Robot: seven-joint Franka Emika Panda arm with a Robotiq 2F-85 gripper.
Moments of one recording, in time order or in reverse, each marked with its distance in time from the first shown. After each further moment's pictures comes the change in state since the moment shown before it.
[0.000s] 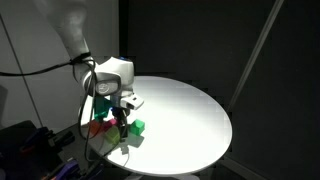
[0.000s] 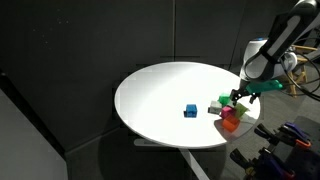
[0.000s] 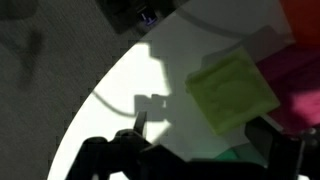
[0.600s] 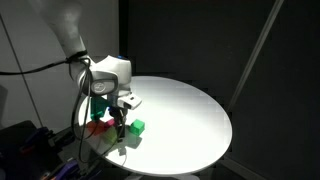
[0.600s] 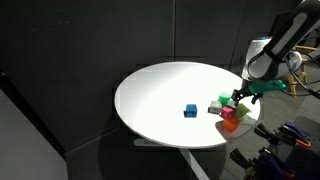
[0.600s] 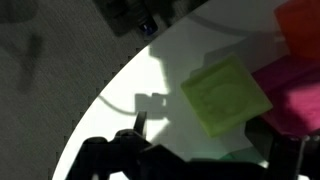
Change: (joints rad) arm 0.000 -0.037 0.000 -0.038 0.000 0.000 -0.002
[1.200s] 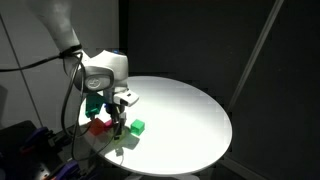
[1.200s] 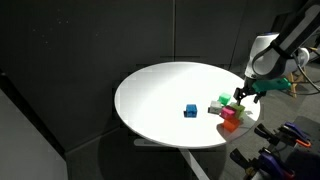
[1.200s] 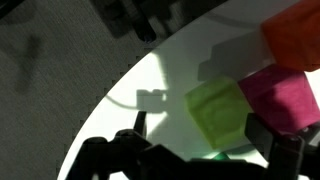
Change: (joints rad) arm 0.000 -0.083 0.000 -0.051 -0.003 -0.021 -0.003
